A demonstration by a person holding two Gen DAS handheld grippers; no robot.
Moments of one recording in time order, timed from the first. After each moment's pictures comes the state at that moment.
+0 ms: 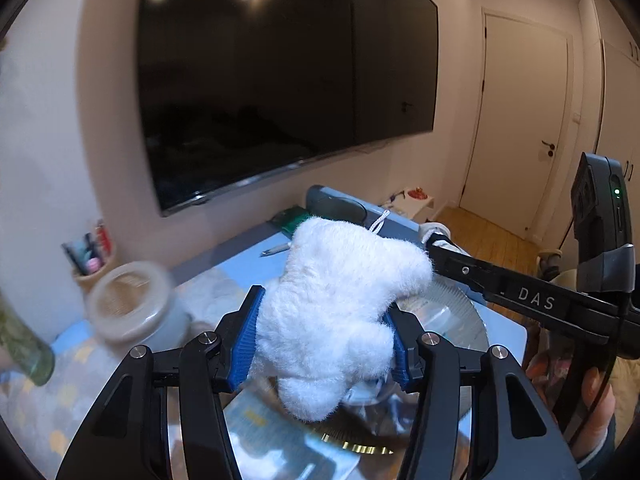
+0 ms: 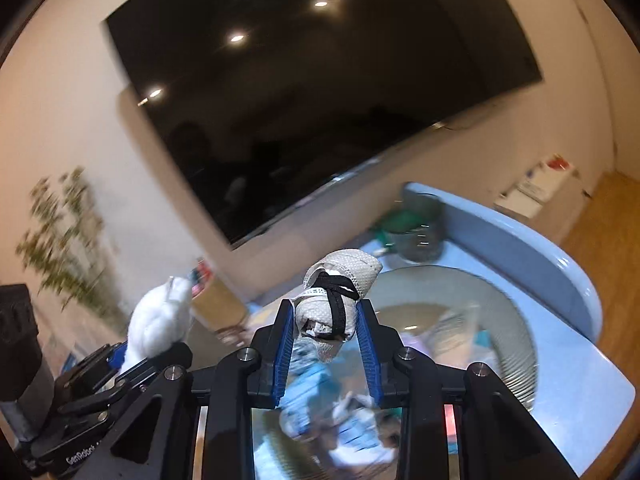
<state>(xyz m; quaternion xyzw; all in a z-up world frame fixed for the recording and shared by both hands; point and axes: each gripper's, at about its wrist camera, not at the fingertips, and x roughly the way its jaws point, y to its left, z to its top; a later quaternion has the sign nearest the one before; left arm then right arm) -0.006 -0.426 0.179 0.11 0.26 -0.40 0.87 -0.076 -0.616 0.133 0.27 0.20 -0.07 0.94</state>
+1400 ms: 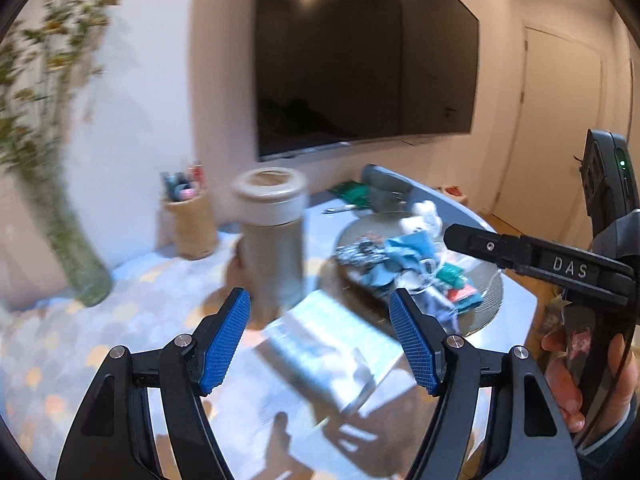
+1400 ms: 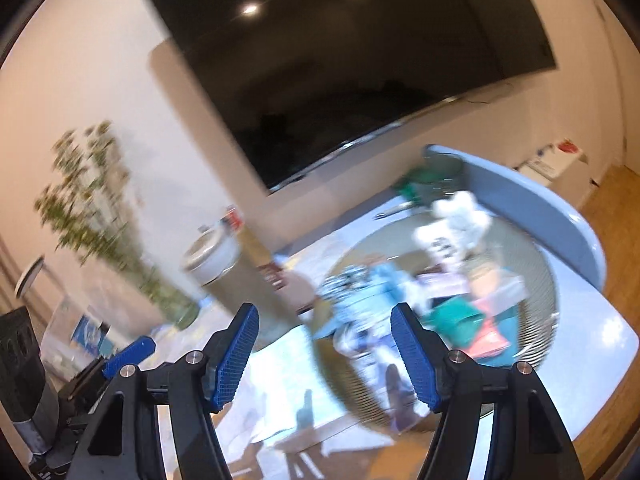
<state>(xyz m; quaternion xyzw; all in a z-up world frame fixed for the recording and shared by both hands) -0.065 -0.283 0.175 0.08 0.28 -0.32 0.90 -0.106 -0.525 0.144 0.24 0.26 -0.03 0.94</state>
